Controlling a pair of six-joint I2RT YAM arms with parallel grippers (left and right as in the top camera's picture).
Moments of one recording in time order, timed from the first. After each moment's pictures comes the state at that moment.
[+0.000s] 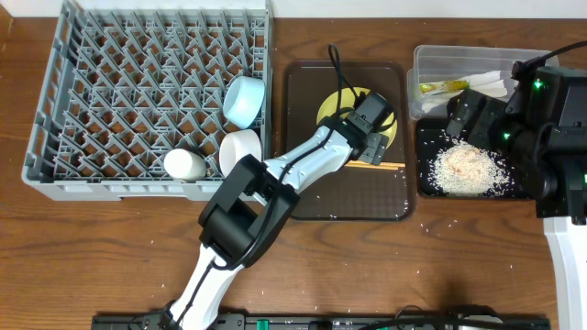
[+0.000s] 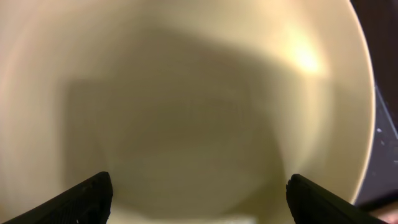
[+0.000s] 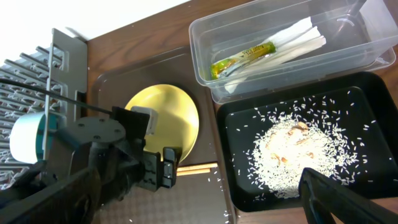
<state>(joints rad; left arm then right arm) -0.74 2.24 1.64 -0.48 -0.07 -0.33 0.01 1.22 1.43 -0.99 -0.07 0.37</state>
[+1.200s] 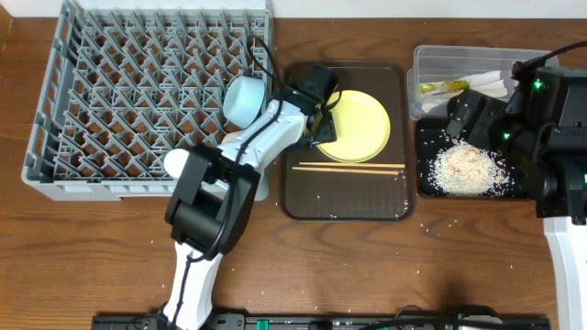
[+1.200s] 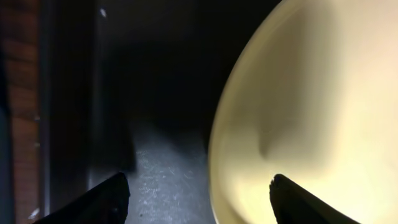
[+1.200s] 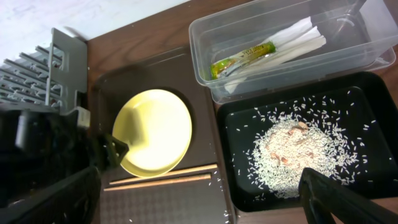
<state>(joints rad) -0.53 2.18 1.62 -0.72 -0.01 -0.70 0.01 1.22 1.43 -0.99 -0.07 0.37</state>
